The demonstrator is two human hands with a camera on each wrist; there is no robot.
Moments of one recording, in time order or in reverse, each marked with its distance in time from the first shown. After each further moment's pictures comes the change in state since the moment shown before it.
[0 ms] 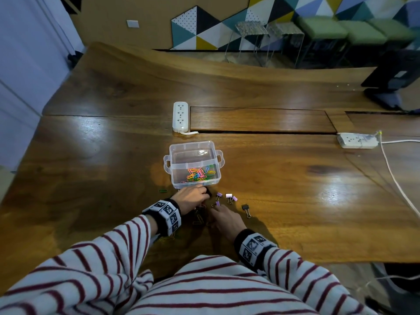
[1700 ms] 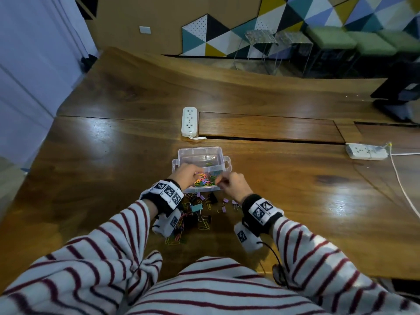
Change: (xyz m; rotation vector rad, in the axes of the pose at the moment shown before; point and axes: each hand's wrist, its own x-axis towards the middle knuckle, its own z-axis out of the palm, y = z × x) left_hand 0.003 -0.045 -0.045 -0.513 0.213 -0.452; right_hand 0.063 0.010 -0.075 0.413 0.164 0.137
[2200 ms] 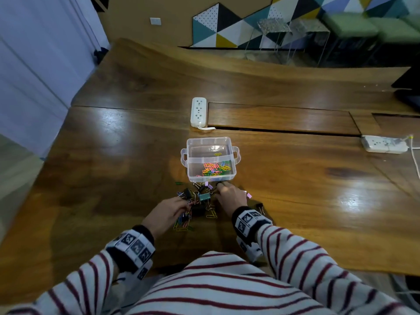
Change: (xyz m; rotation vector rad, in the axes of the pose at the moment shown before) left_hand -0.130 -0.047 0.045 0.026 0.040 0.130; right_hand -0.030 0.003 0.065 -0.403 0.067 -0.119
